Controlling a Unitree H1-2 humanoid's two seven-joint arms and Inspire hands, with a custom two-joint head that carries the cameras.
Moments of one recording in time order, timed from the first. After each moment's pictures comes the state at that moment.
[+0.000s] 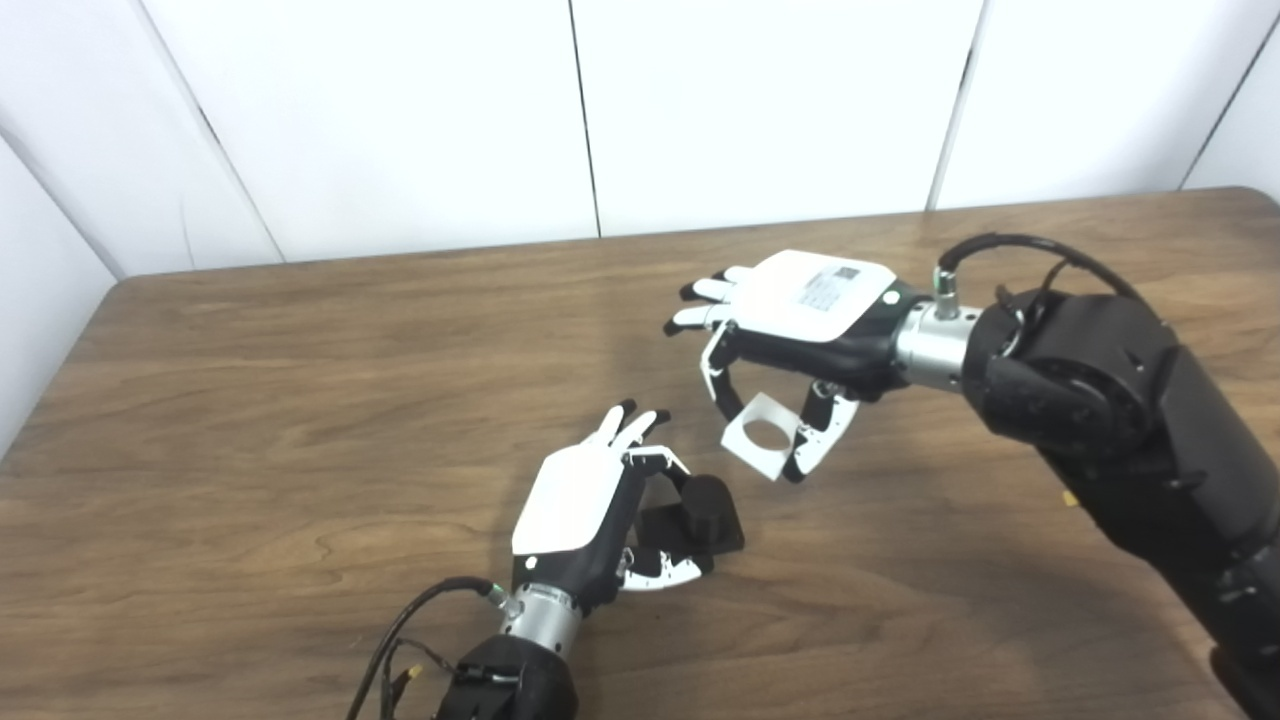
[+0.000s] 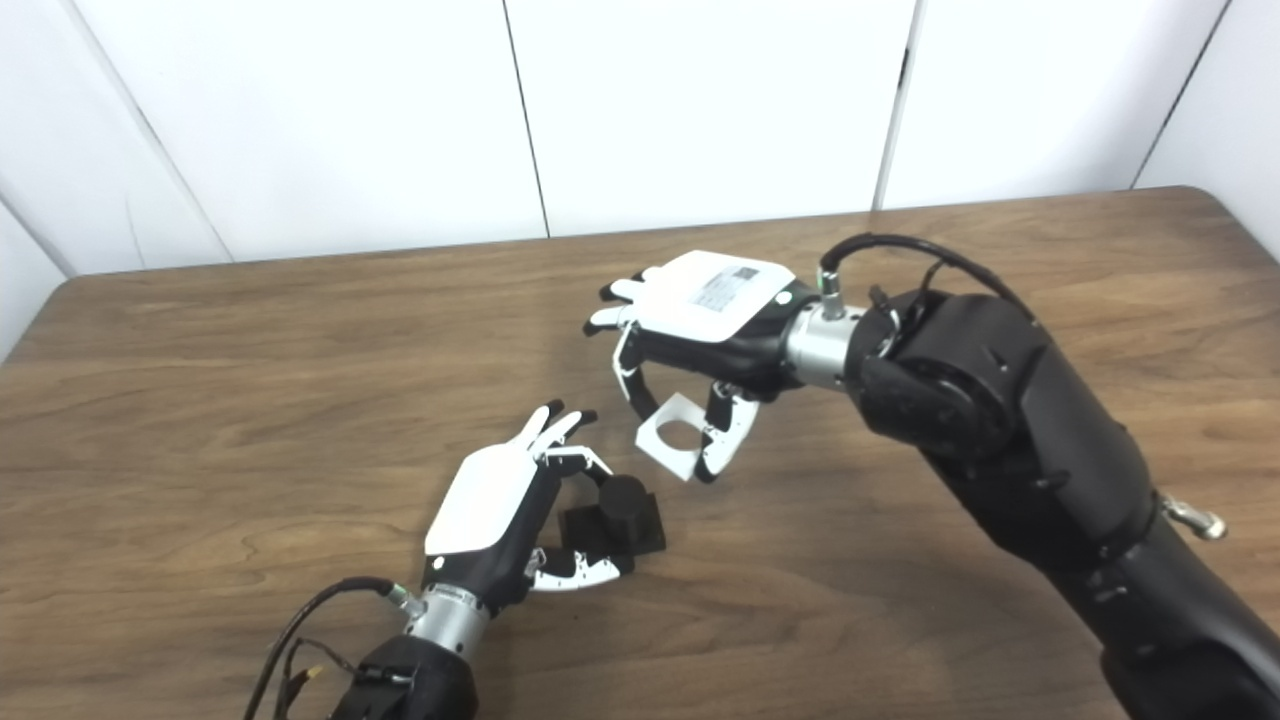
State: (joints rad) left arm 0.01 0.05 -0.43 -0.28 0.98 0.22 -0.13; right arm -0.64 -0.47 0.42 -0.44 -0.73 0.06 0.94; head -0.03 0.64
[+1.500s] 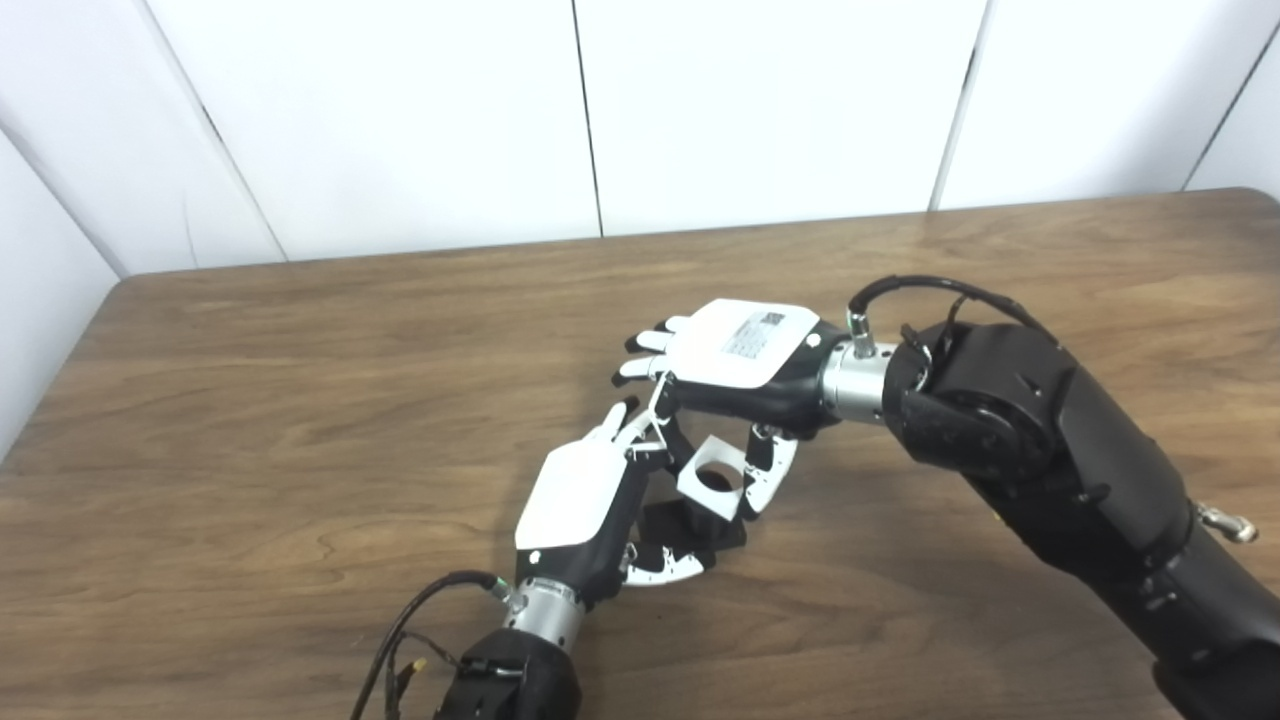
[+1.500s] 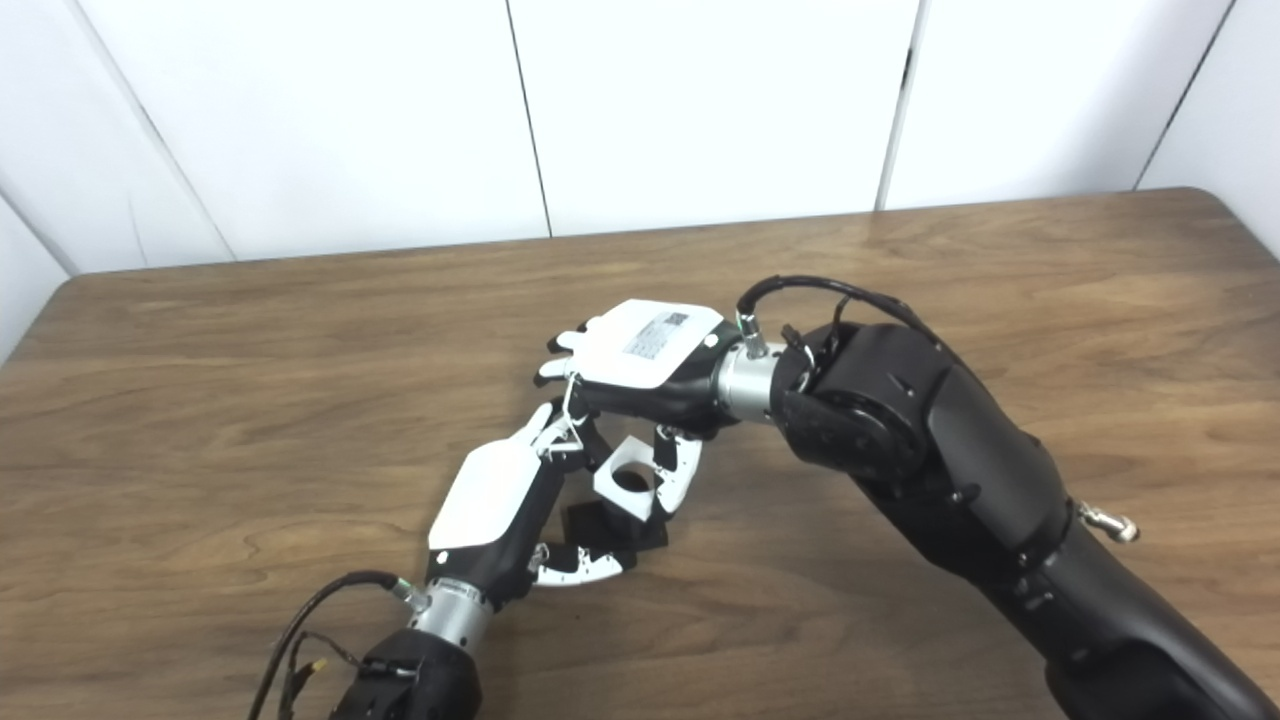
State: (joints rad) left arm 0.00 0.04 -0.43 -0.27 0.99 0.22 -0.12; right arm -0.64 -0.40 0.50 -0.36 -0.78 -0.01 0.94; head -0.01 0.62
